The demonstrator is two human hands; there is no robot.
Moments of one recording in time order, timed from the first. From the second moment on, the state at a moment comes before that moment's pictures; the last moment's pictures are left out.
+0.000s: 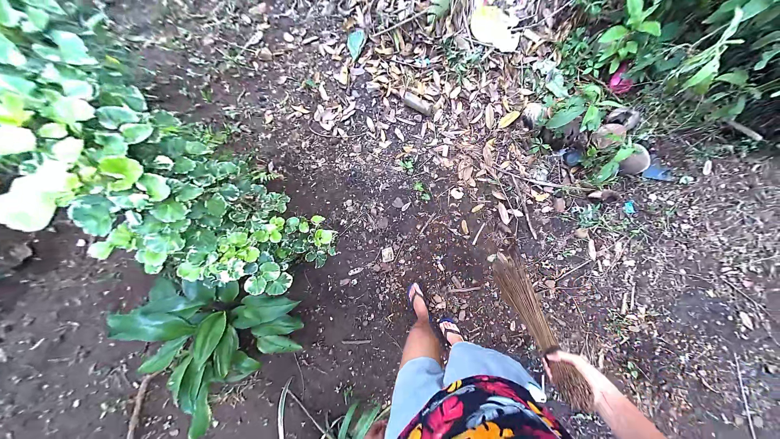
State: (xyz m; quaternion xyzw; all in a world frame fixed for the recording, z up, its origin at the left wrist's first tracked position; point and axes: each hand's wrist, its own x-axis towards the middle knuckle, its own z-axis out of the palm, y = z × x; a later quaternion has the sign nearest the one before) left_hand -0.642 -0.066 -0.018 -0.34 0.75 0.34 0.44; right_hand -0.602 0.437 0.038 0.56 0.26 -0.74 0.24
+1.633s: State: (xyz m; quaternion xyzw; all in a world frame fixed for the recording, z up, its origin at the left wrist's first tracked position) left_hand -1.199 -0.018 -0.008 -0.34 0.76 0.28 0.48; right_hand -1.318 0.491 -0.071 0.55 0.34 -0.75 0.11
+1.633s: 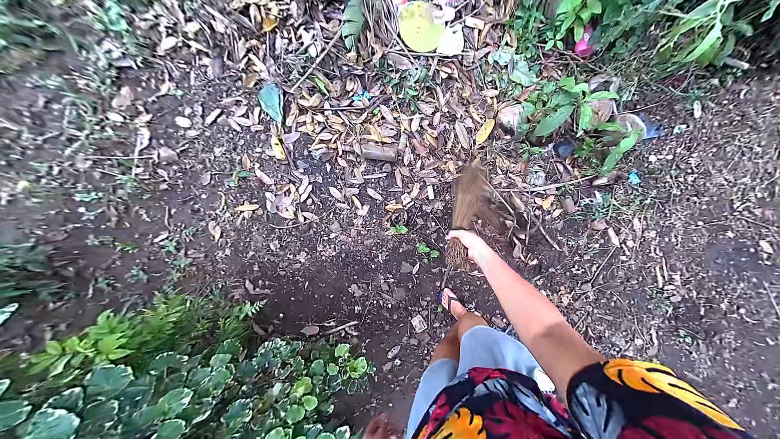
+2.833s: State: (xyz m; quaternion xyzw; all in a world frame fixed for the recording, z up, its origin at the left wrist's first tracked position) left_hand -1.355 0.307 0.046 -0.25 0.76 0.31 0.51; right_hand -1.386 0.627 -0.004 0.49 0.28 -0.82 0.10
